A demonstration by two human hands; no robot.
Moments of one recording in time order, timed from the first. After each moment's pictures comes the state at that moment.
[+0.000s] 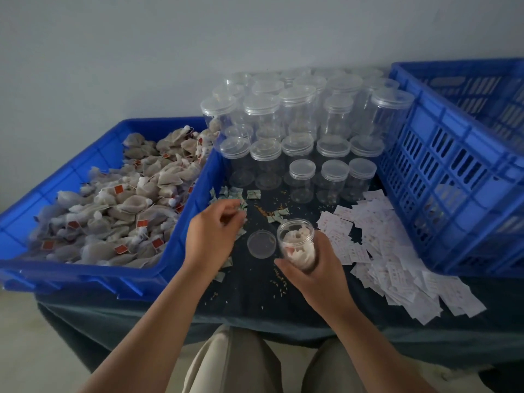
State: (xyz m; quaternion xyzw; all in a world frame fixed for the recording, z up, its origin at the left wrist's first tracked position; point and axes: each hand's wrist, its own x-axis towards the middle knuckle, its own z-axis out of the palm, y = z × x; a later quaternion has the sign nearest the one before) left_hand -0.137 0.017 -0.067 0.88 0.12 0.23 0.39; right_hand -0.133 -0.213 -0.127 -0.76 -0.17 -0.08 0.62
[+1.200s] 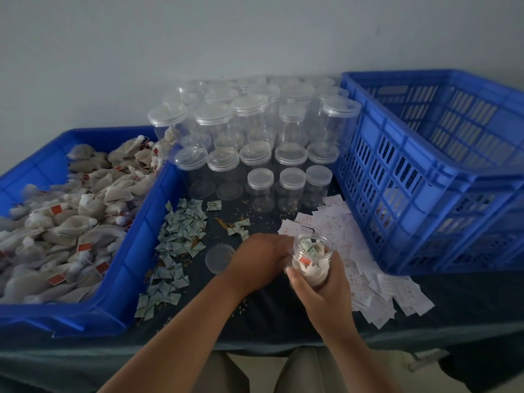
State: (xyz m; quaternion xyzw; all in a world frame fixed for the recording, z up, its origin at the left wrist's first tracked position) left_hand -0.071 -0.109 -0.105 0.95 -0.24 0.07 0.18; right_hand -0.135 -0.278 -0.135 -0.74 -0.06 -0.16 0.65
